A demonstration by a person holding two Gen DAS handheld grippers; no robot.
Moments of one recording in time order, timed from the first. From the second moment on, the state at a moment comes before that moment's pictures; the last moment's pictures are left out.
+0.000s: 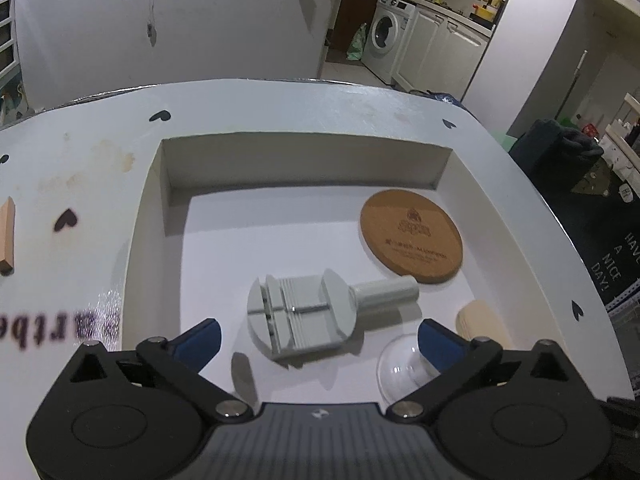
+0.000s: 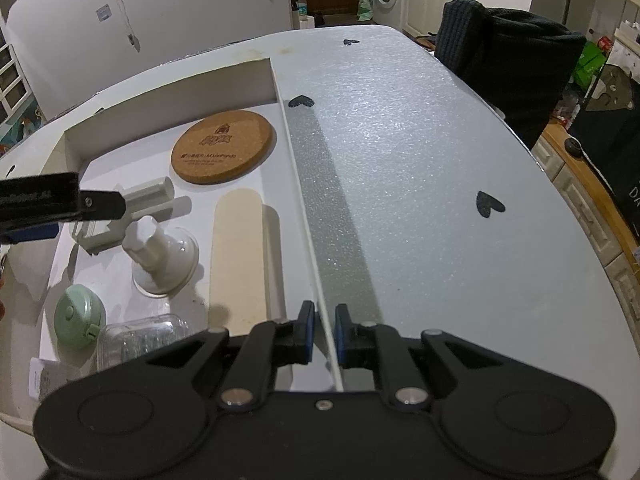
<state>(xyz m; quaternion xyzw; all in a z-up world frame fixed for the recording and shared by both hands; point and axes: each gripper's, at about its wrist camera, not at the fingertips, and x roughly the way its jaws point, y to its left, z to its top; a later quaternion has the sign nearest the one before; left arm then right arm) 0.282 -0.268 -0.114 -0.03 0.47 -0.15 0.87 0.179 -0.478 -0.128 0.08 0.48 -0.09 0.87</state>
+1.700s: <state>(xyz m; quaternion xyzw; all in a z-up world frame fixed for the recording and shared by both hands) 0.257 -0.120 -0.042 -0.03 0.34 -0.06 0.94 0.179 -0.476 -0.127 0.07 0.48 -0.09 0.87</state>
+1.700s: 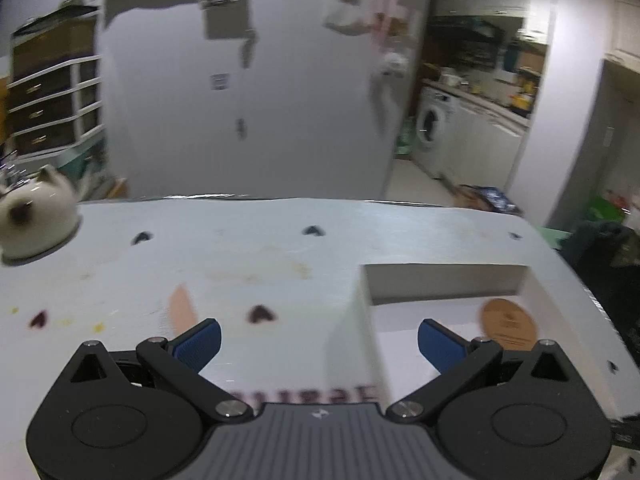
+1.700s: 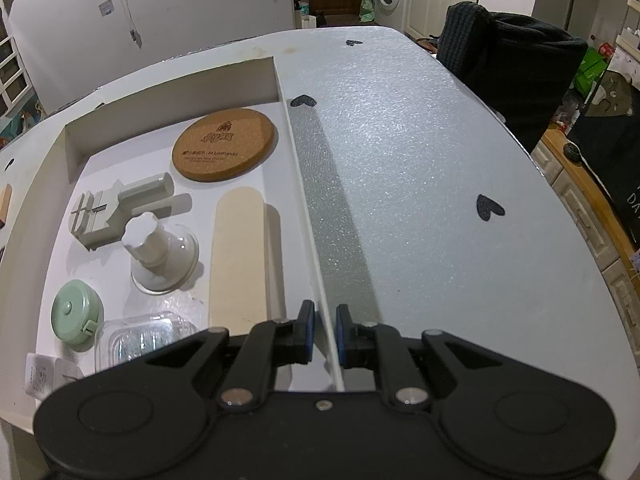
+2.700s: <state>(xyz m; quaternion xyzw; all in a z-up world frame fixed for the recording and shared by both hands) 0.319 -0.076 -0.135 -0.08 0.41 0.12 0.90 0.180 -0.479 -0.128 0.09 0.48 -0.10 0.86</state>
